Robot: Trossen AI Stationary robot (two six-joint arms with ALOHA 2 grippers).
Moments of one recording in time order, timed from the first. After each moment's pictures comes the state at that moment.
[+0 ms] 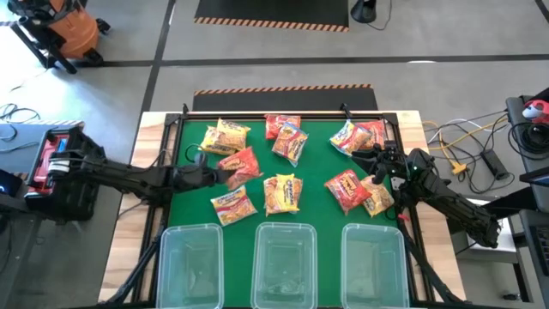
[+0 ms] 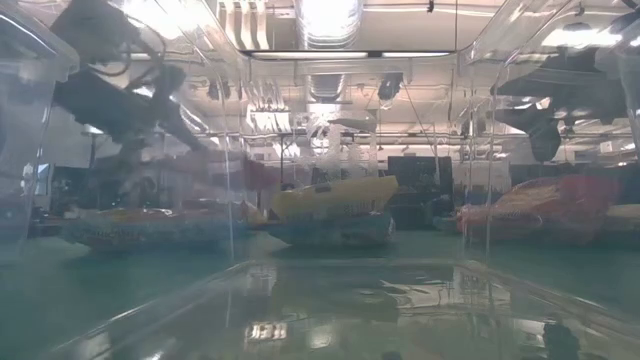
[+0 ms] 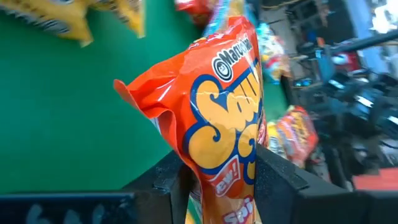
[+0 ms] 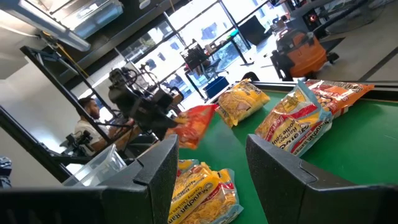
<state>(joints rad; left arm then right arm) 0.00 0.86 0.23 0.15 -0.43 -1.30 -0.66 0.04 0.01 0.06 -0.39 0.63</state>
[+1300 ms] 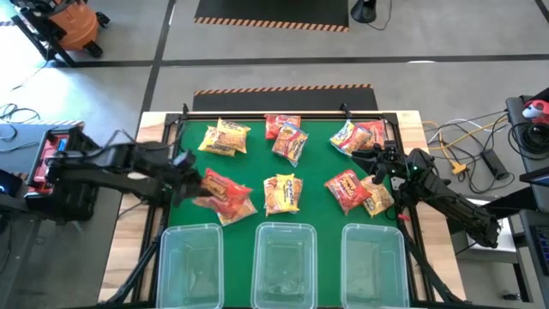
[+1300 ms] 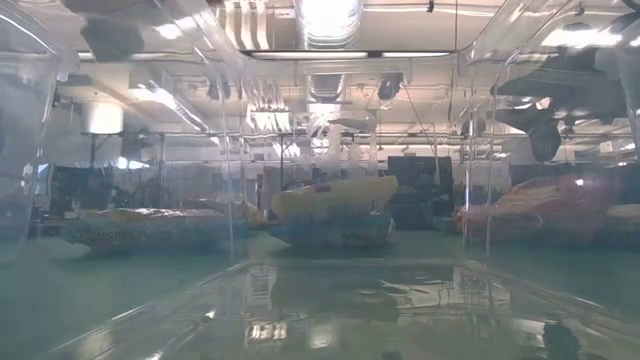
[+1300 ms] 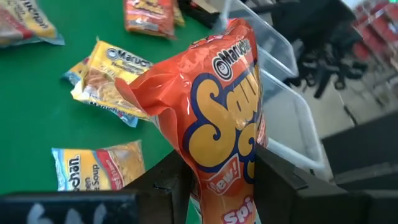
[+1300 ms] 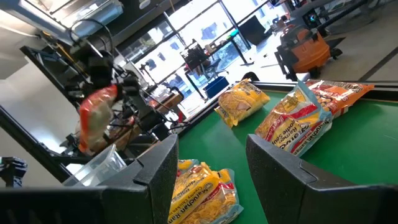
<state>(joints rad) -0.05 0.65 0.86 -0.70 0.20 -0.54 -0.66 0.04 0.01 0.06 -0.39 0.63</state>
